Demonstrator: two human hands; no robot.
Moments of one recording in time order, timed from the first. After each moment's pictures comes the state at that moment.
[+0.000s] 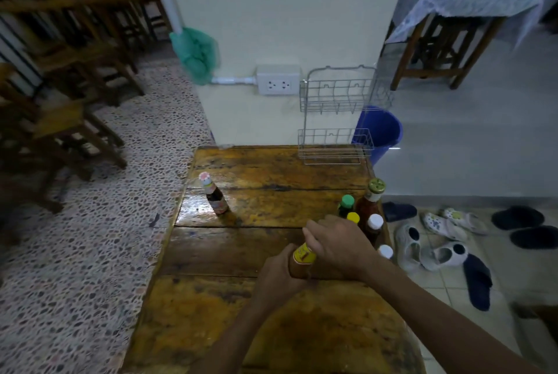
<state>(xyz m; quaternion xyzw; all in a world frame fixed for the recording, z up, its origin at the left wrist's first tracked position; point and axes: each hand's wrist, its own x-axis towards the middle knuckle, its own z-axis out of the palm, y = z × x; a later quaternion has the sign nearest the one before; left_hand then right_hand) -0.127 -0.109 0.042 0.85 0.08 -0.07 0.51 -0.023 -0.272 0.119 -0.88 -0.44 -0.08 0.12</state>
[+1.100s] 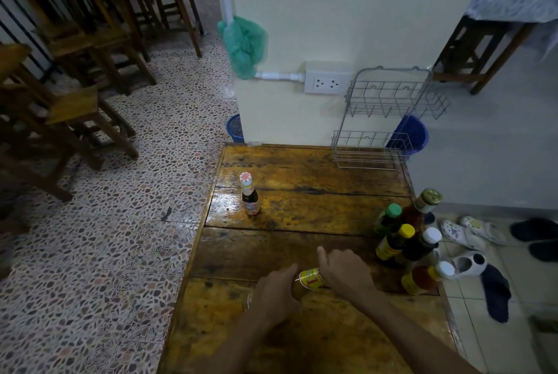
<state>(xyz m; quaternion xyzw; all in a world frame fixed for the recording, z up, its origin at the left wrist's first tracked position) -0.151 -0.004 0.018 0.93 0.06 -0.19 0.30 -0.062 -0.169 0.047 -0.97 -0.21 0.12 0.09</state>
